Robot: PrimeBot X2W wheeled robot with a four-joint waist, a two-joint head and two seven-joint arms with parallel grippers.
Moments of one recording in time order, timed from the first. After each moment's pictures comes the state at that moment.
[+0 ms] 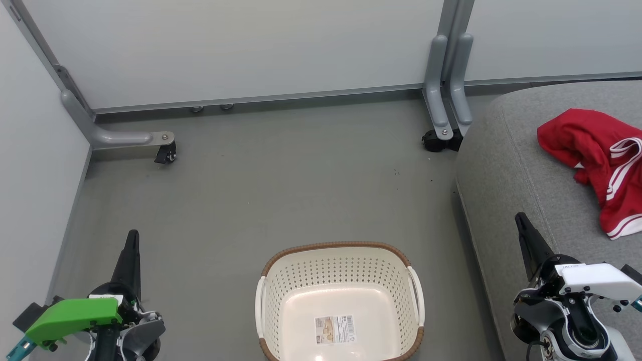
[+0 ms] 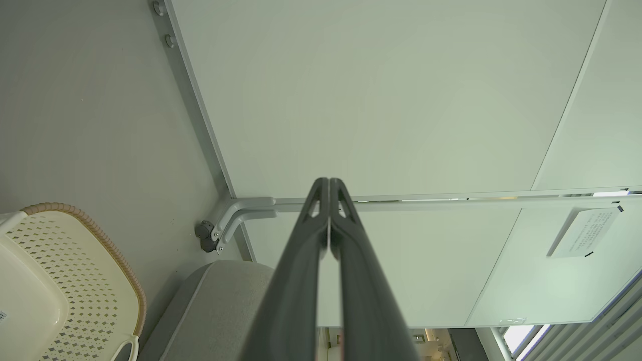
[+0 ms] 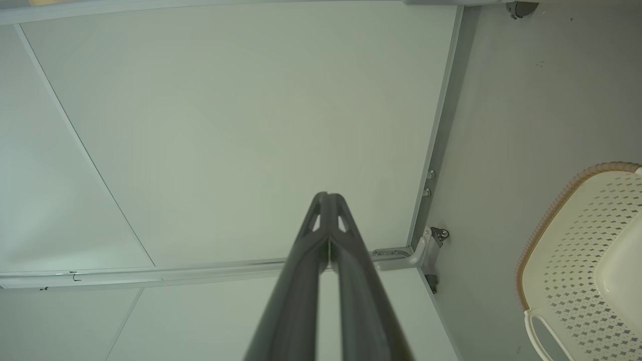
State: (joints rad) left arm -0.10 0.05 0.11 0.25 -1.61 -0.13 0.11; right arm -0.10 -0.06 -0.10 0.25 1.63 0.13 0.10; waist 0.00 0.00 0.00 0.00
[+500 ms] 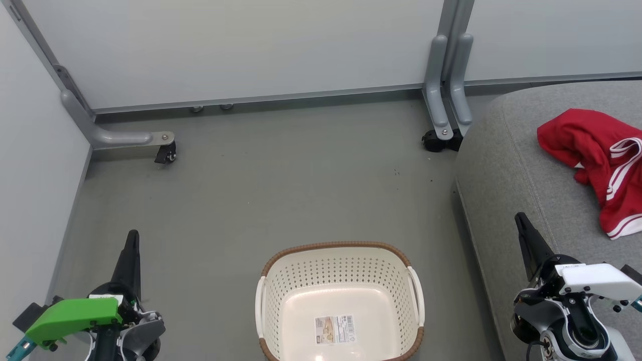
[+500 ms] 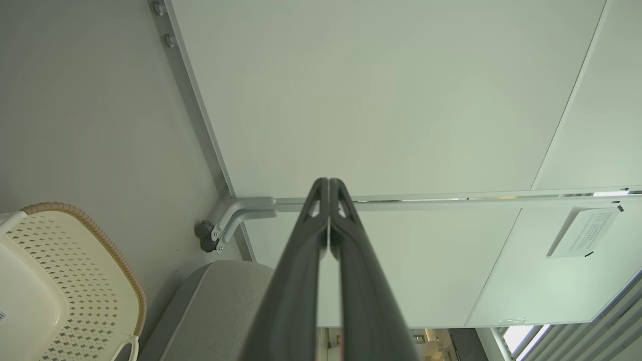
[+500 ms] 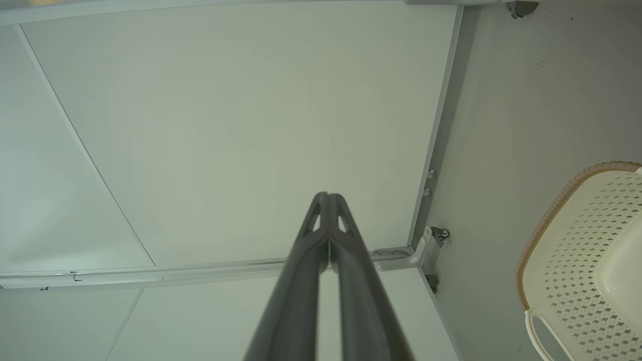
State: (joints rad) left arm -0.10 0.05 0.11 0.25 -1.61 -0.13 0.11; right arm -0.10 -0.06 -0.10 0.25 1.63 0.13 0.10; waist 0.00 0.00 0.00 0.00
